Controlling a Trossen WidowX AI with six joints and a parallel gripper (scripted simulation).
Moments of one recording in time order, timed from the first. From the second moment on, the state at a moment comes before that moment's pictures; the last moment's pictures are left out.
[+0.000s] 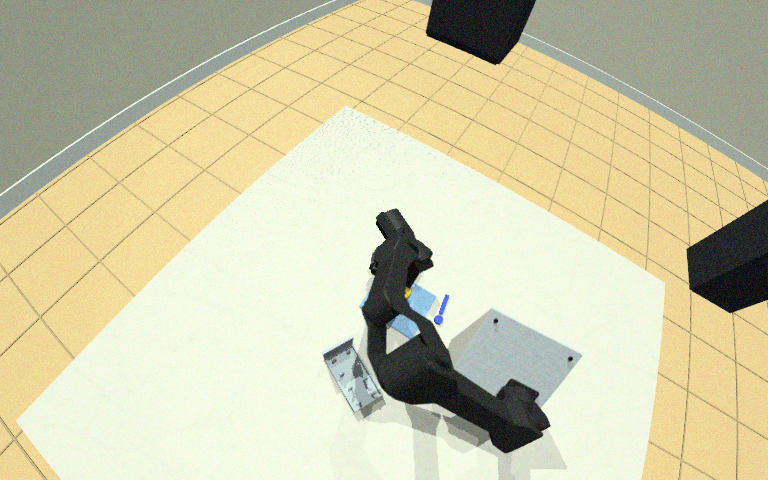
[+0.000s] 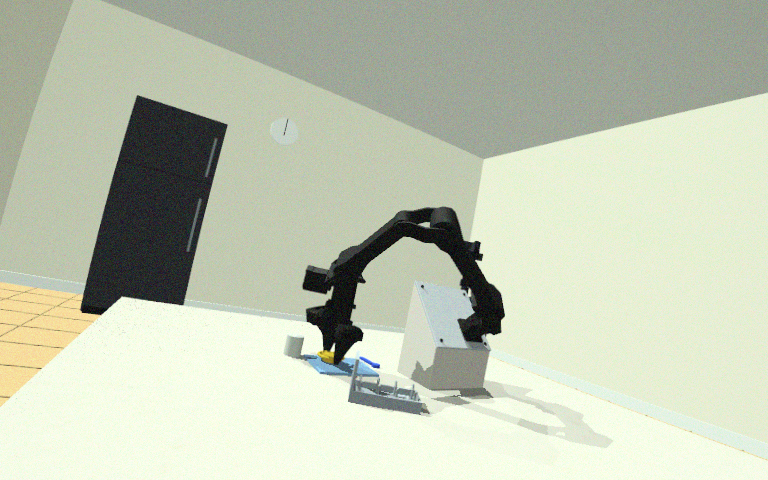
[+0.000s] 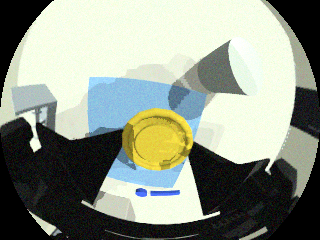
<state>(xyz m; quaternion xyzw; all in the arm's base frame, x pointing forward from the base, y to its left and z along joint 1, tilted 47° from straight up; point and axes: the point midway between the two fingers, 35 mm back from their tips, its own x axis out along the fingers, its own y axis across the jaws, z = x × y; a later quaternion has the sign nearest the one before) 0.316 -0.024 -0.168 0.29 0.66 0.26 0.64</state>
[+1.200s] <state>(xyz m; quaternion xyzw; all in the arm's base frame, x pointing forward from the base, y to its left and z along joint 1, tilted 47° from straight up) 0.333 -0.152 -0.060 0.29 0.65 0.26 0.65</state>
